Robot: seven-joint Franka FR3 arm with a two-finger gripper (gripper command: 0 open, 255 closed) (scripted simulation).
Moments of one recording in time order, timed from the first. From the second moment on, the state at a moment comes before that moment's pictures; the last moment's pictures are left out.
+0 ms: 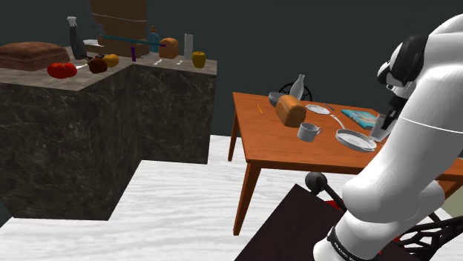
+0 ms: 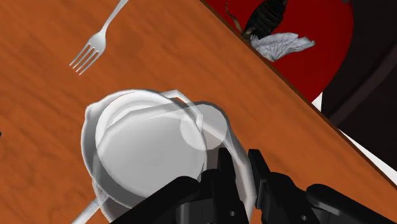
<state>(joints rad) -0.61 0.14 -0.93 -1.88 0.10 2.09 -1.47</state>
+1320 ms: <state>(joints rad) -0.66 0.26 -0.88 -2.02 0.24 2.31 -1.56</state>
